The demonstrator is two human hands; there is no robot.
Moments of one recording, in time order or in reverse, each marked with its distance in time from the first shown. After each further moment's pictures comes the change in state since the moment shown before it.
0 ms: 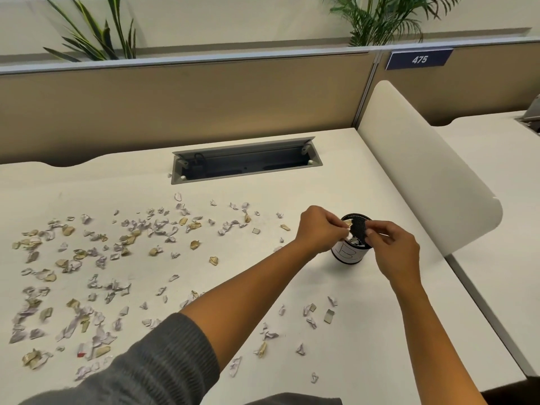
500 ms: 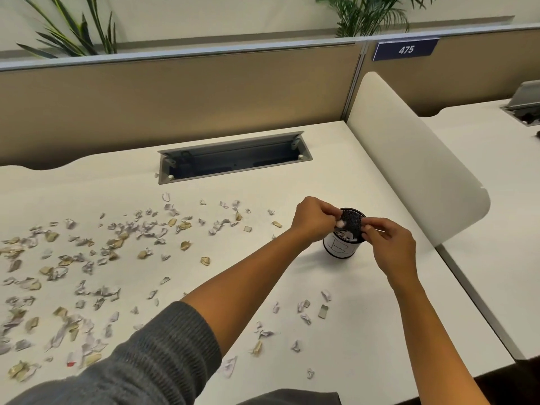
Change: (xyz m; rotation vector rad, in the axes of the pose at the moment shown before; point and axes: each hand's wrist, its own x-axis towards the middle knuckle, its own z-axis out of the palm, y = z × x) left_hand 0.022 0.002 0.005 -0.005 -0.040 0.016; right_hand 0.004 0.011 -0.005 0.077 0.009 0.057
